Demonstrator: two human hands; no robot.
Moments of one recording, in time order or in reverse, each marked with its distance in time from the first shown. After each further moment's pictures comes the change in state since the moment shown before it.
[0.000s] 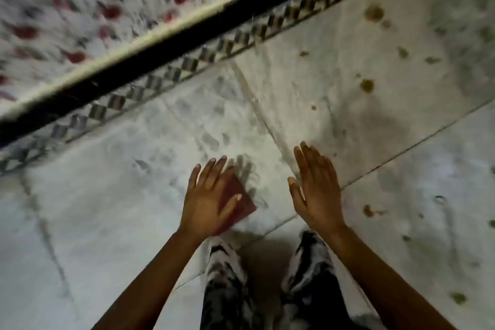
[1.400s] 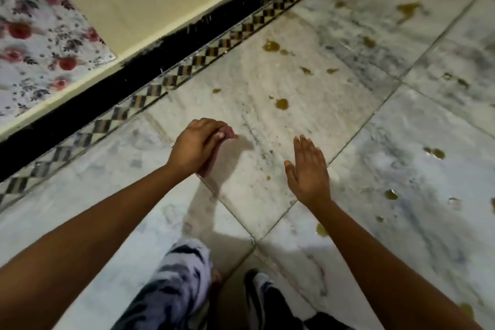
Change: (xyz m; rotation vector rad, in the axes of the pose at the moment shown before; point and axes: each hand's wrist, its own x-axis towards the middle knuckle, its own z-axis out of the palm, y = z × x) left_hand 0.215 0.091 0.036 -0.176 0.166 0.399; right_hand 0.017 0.192 0.039 -0.054 0.107 0.346
